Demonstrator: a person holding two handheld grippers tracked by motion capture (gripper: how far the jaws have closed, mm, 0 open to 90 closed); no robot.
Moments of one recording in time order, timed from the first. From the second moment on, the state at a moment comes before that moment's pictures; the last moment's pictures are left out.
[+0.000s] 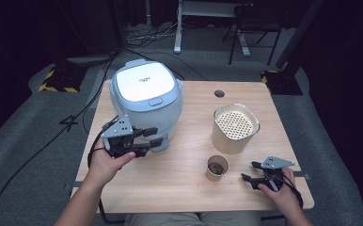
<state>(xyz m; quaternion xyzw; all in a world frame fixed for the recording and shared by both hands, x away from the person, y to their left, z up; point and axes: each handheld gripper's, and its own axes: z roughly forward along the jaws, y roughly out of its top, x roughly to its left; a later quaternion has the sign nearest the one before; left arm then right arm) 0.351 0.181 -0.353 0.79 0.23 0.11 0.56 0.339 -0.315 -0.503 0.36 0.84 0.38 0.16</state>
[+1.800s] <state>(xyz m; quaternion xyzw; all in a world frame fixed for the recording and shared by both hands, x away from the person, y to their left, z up) 0.409 0.169 -0.280 0.81 0.32 0.17 0.46 0.339 -0.316 -0.503 0.35 0.84 0.38 0.16</state>
